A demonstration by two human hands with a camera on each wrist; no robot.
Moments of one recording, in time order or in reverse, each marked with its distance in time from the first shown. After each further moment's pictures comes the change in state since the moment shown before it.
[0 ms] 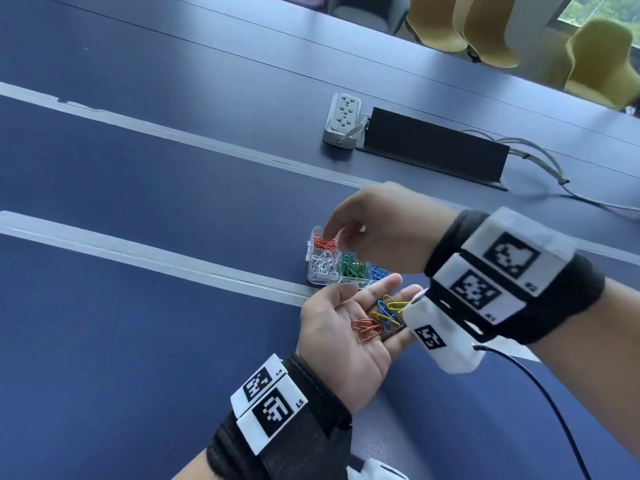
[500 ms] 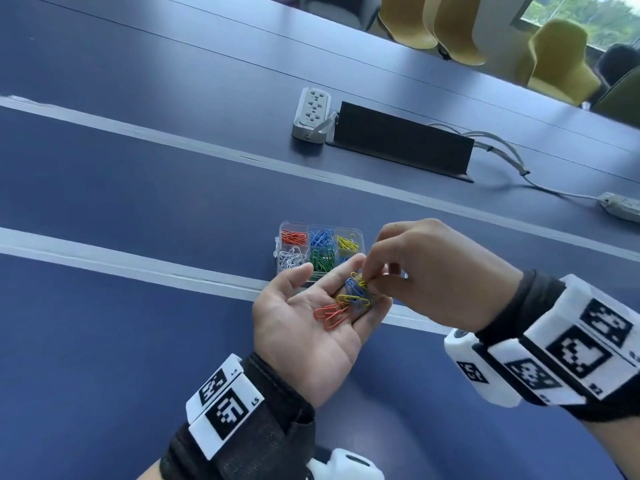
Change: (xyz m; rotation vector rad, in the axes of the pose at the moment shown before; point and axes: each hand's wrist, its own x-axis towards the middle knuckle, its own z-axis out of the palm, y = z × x) left_hand -0.005 0.004 0.004 -0.064 -0.093 0.044; right_hand -0.066 0.045 0.013 -0.028 0.058 -0.044
